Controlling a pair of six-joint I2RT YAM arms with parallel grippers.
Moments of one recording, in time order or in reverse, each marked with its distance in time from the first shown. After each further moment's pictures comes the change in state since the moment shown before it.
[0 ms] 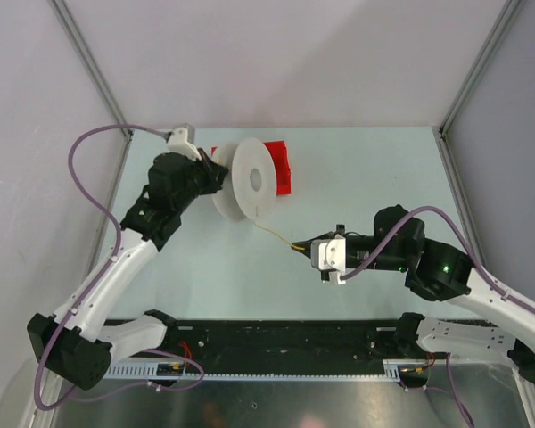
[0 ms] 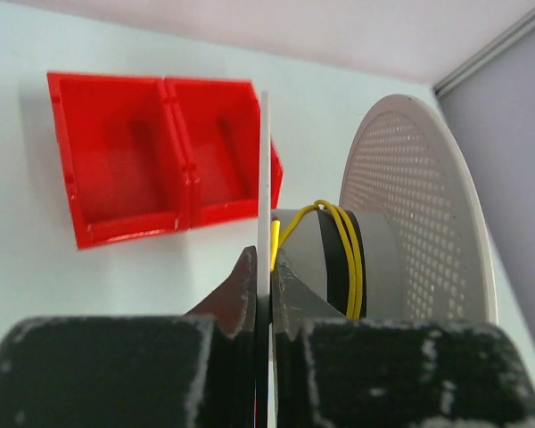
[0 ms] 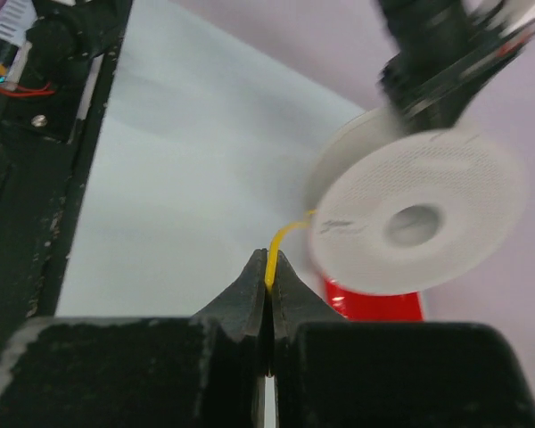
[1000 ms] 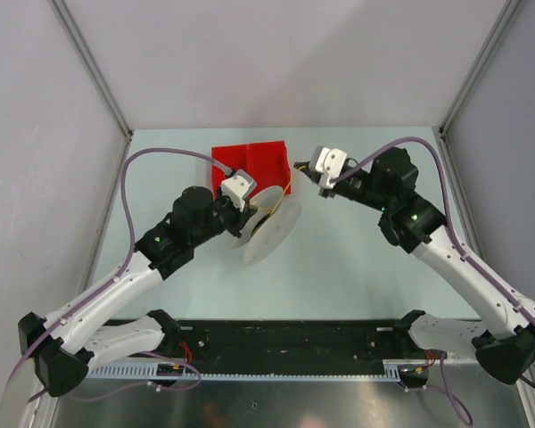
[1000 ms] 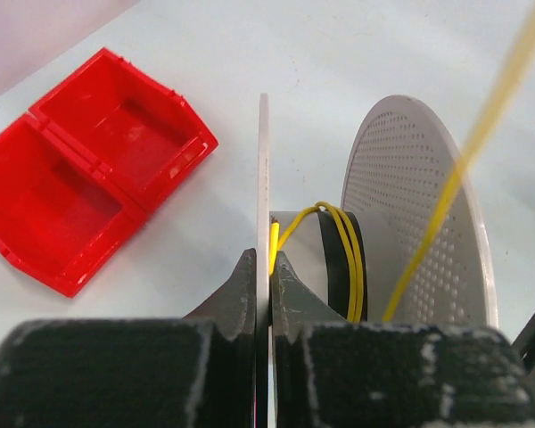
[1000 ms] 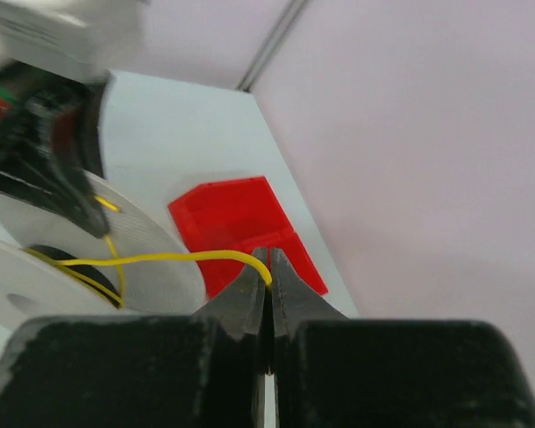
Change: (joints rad) left arm -0.313 -0.106 -0.184 -0.011 0.077 0.555; right arm -0.376 0.267 0.145 0.344 -0.063 0.103
